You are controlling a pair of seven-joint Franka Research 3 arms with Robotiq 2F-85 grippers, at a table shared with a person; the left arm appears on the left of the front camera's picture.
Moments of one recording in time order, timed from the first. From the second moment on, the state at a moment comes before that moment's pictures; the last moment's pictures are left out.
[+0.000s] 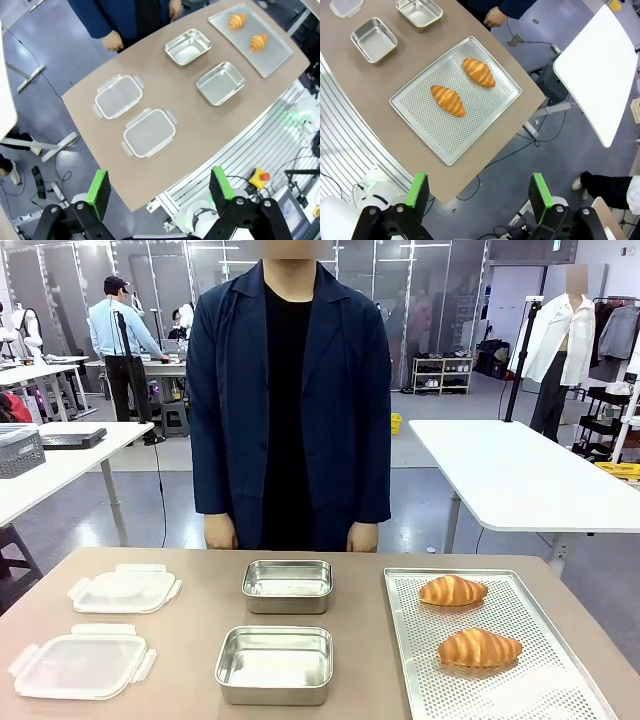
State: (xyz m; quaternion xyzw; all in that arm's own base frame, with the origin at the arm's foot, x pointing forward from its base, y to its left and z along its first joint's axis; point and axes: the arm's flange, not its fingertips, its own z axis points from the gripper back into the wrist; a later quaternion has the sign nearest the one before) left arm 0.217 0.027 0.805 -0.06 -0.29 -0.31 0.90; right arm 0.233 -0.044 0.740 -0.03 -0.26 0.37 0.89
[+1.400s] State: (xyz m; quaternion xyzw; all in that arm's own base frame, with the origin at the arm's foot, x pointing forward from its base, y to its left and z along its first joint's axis) left arm 0.218 0.027 0.805 -0.06 -0.29 -0.31 0.90; right arm 0.389 0.052 0.525 0.01 -0.06 0.78 0.62
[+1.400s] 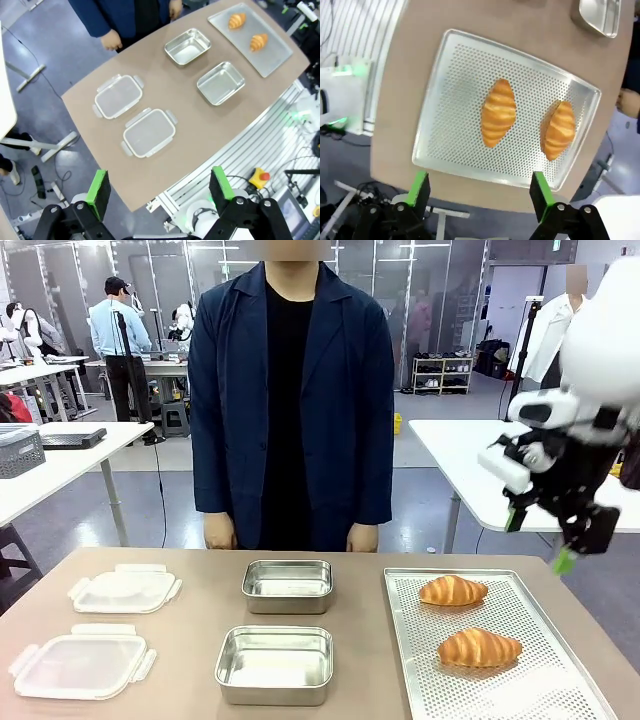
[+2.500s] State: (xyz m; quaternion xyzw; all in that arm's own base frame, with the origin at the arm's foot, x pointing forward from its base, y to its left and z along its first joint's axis) left arm 0.218 0.027 0.805 -0.06 -0.29 -0.31 0.90; right arm 0.412 0.061 0.365 -0.03 -0.10 0.71 0.70
